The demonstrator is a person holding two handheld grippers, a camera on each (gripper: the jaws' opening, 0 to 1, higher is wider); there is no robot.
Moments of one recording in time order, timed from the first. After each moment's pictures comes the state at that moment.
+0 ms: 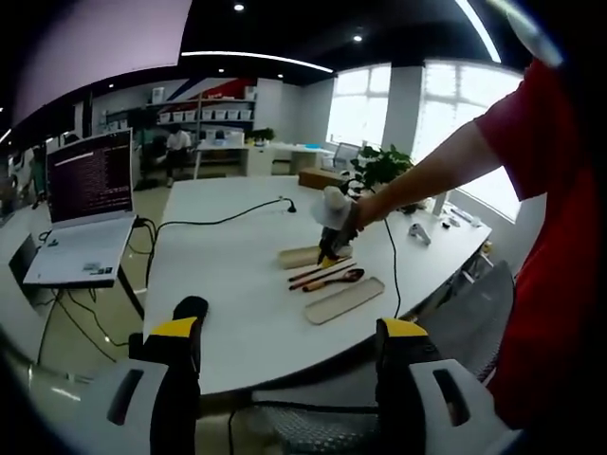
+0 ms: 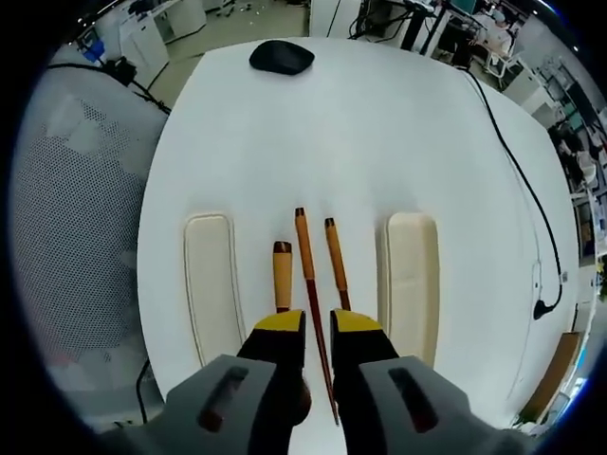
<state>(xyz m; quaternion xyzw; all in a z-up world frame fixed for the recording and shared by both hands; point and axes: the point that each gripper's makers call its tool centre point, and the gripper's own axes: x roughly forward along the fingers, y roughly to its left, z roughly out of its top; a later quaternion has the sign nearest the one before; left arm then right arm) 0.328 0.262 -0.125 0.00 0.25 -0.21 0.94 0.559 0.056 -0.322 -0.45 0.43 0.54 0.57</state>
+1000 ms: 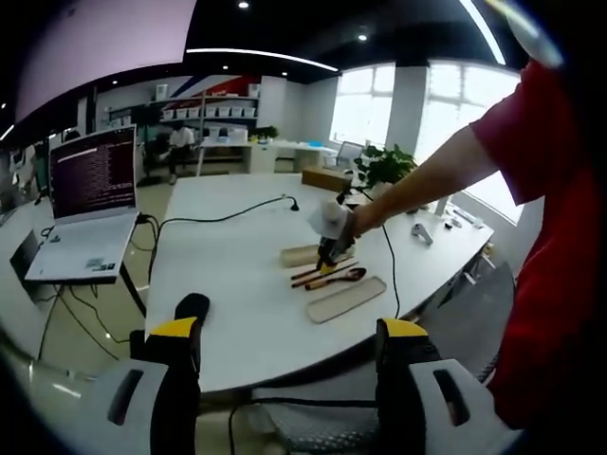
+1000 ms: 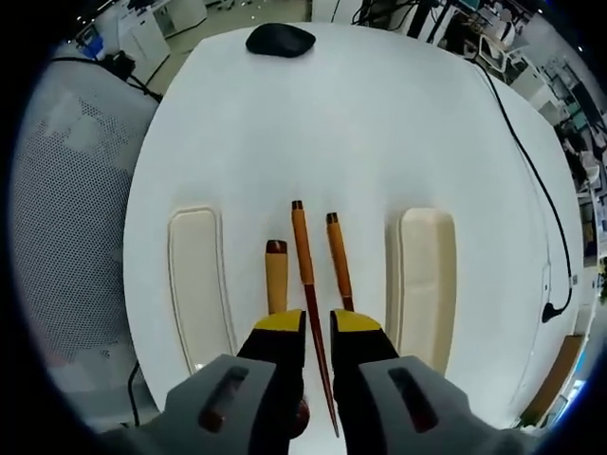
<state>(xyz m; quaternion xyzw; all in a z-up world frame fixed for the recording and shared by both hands) 0.329 0.262 -0.123 0.00 0.26 -0.20 0.94 0.573 0.054 -0.351 -0.46 0.44 0.54 0.55</state>
